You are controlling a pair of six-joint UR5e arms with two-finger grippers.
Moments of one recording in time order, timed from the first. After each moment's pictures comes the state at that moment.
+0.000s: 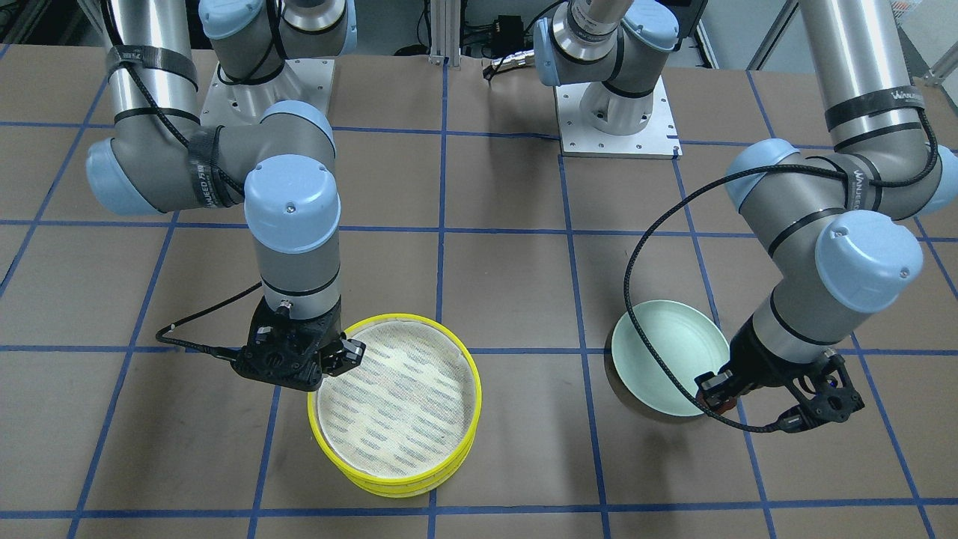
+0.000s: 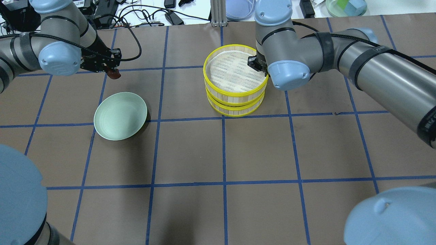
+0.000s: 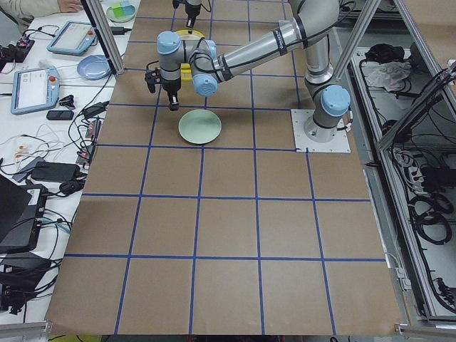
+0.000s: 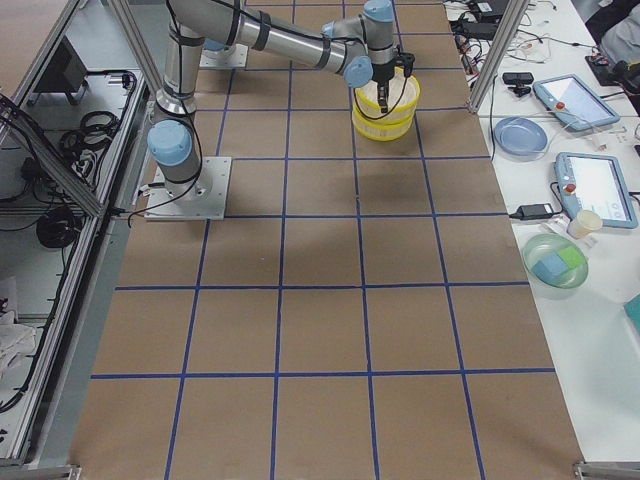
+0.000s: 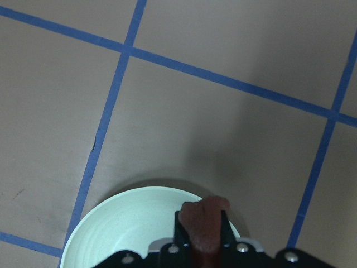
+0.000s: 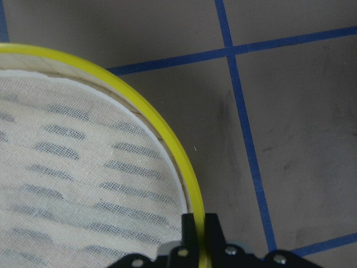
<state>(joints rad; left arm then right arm) -1.38 -1.98 -1.56 -1.05 1.58 -0.13 1.76 -1.16 1.61 -2.20 -1.73 0.36</state>
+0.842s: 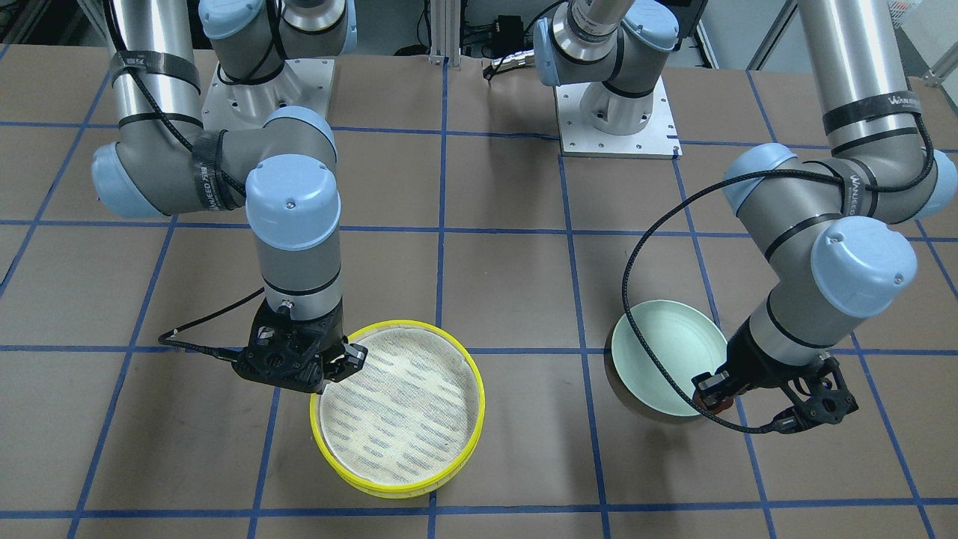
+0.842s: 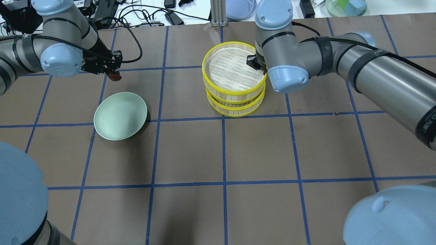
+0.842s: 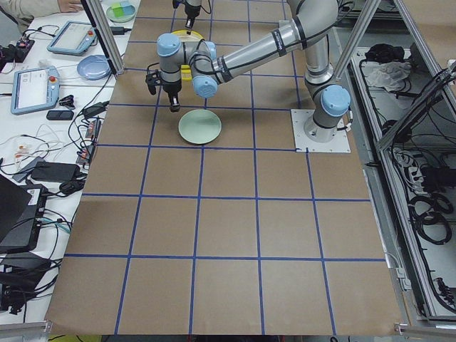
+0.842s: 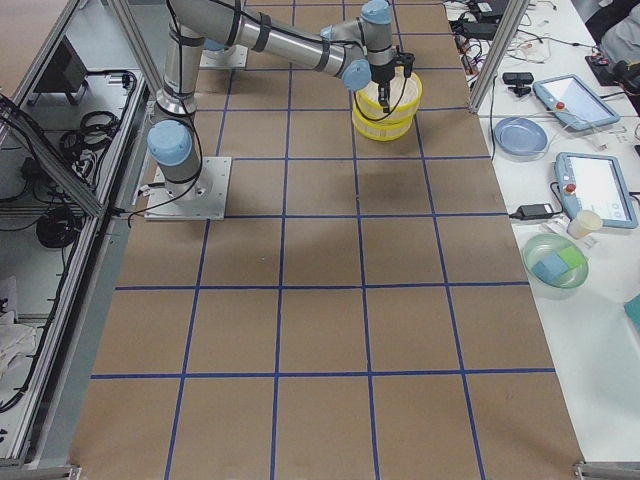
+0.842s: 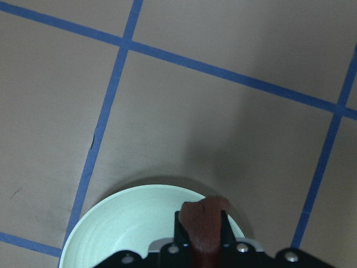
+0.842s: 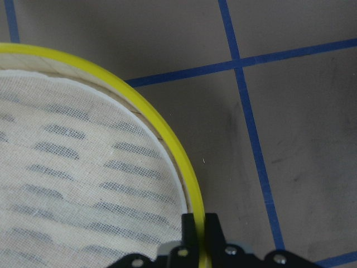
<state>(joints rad) -1.38 -1.99 -1.57 -1.05 1.58 -0.12 1.76 -1.15 1.62 -2.27 -1.72 0.36</state>
